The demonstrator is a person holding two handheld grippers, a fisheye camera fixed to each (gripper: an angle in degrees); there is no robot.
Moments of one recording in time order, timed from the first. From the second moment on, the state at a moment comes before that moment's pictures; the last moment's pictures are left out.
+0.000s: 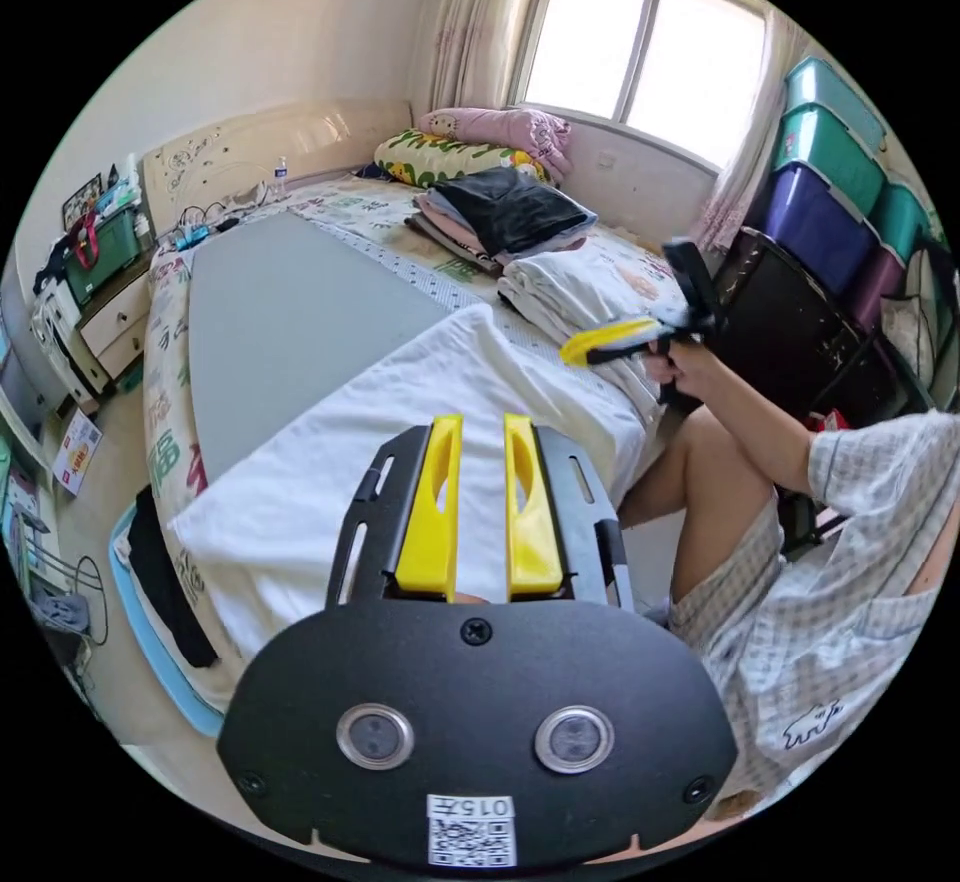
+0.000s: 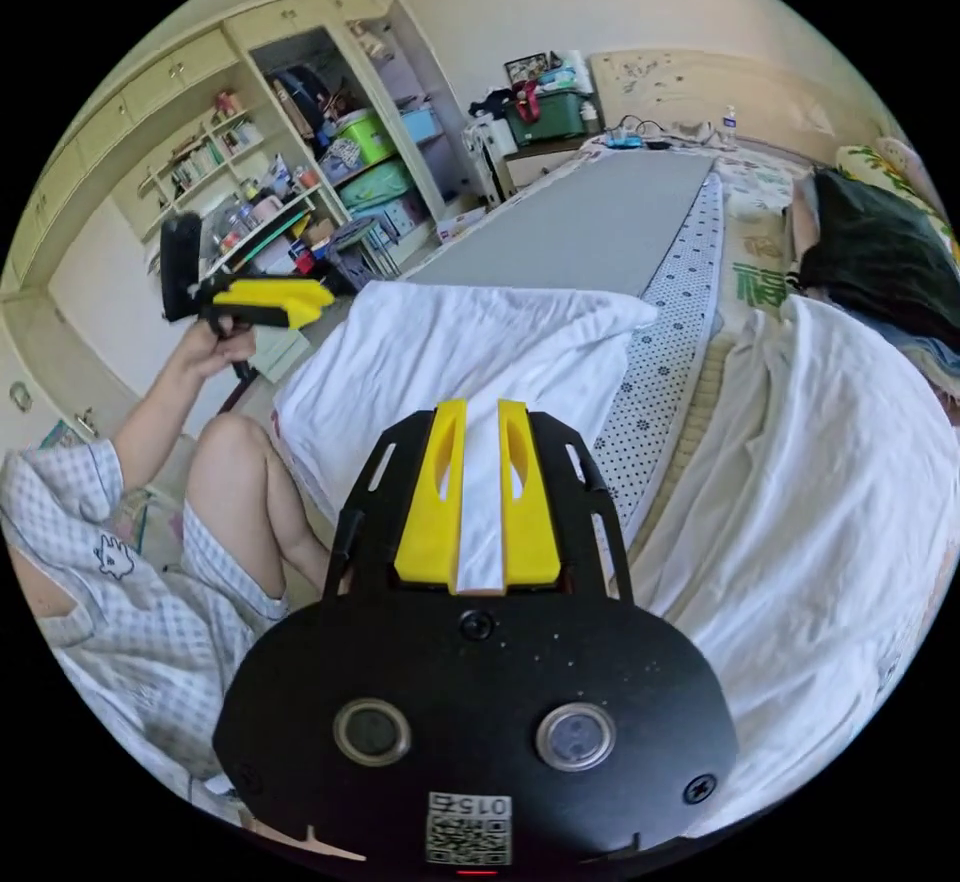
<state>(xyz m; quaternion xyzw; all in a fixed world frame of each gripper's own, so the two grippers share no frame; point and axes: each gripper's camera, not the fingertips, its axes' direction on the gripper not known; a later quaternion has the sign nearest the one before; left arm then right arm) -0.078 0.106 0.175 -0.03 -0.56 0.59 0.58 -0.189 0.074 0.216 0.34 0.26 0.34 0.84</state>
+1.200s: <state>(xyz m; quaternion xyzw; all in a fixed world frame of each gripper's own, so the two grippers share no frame) -0.073 -0.124 0.544 -0.02 -0.70 0.44 0.57 -0.138 0.044 0.297 0.32 0.19 0.31 0.87</state>
